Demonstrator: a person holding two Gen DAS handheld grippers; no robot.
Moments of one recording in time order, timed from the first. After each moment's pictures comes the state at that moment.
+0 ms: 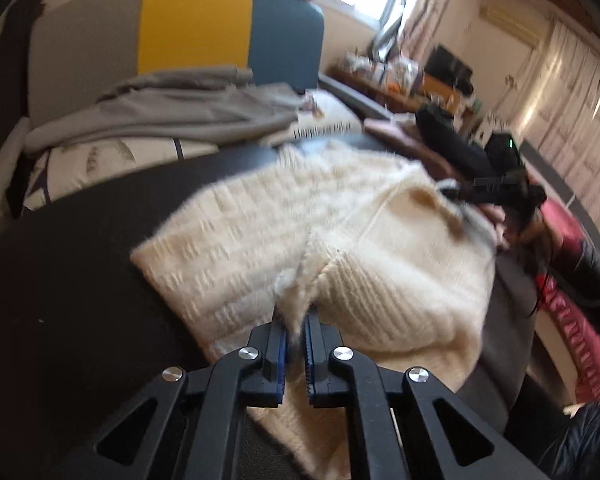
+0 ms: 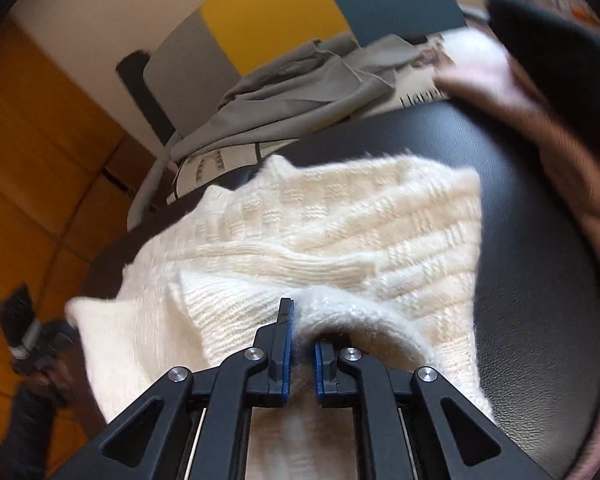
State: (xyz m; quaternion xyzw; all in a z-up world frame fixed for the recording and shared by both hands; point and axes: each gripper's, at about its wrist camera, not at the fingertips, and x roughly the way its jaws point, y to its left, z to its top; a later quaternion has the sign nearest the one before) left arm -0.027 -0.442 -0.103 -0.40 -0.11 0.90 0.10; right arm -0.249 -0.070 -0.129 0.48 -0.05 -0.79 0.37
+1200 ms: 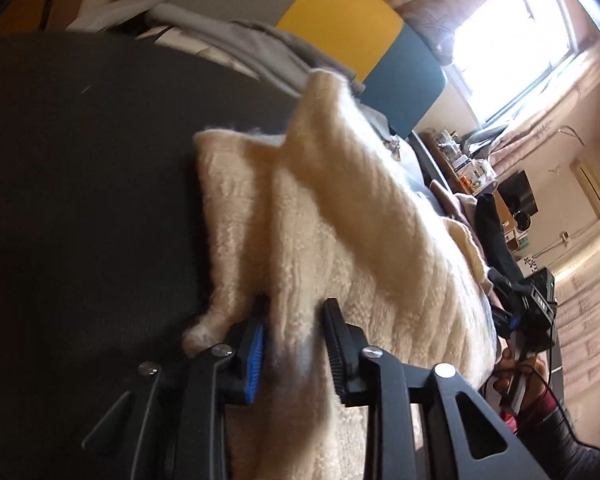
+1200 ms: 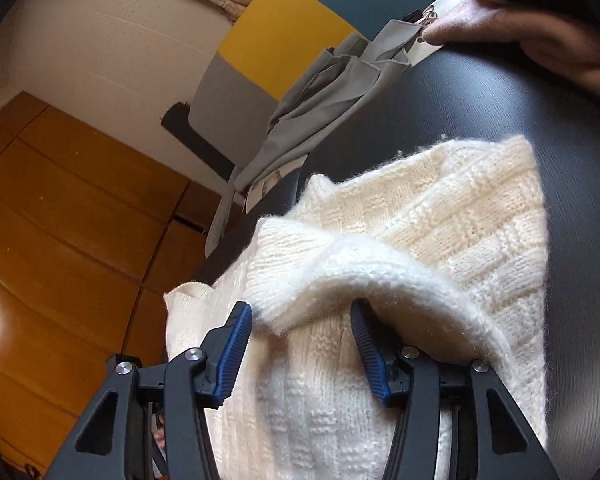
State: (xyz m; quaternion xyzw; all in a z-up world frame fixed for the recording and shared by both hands) left arm 0.036 -0.431 -0.191 -0.39 -0.36 0.85 -0.04; right arm -0.192 -0.011 -0.169 0.47 -0.25 -0.72 0.44
